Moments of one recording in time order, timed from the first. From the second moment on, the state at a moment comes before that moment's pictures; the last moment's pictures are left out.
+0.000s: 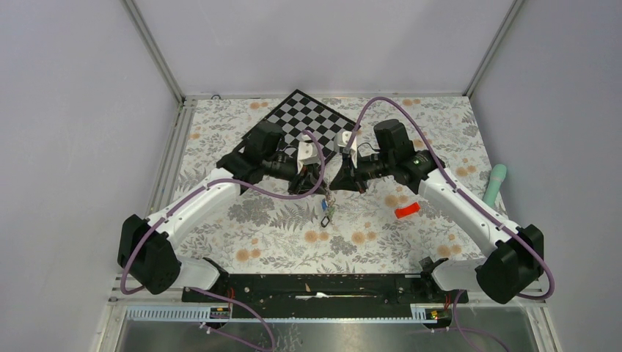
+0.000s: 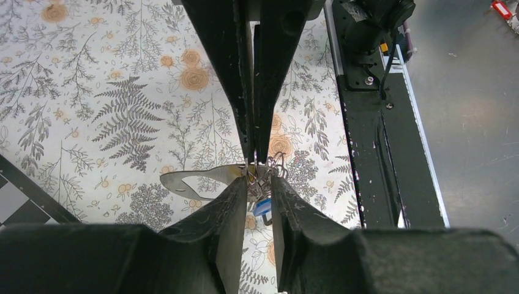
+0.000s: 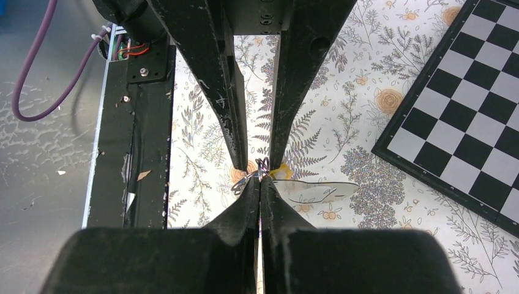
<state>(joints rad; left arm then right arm) -0.60 1.36 1.12 -0.36 0.98 0.42 0.55 1.32 1.14 -0.50 -0.91 -0.45</state>
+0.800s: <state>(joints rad) -0.59 1.38 1.12 -0.33 1.01 0.39 0.55 1.31 1.13 -0.48 -0.91 -0.43</state>
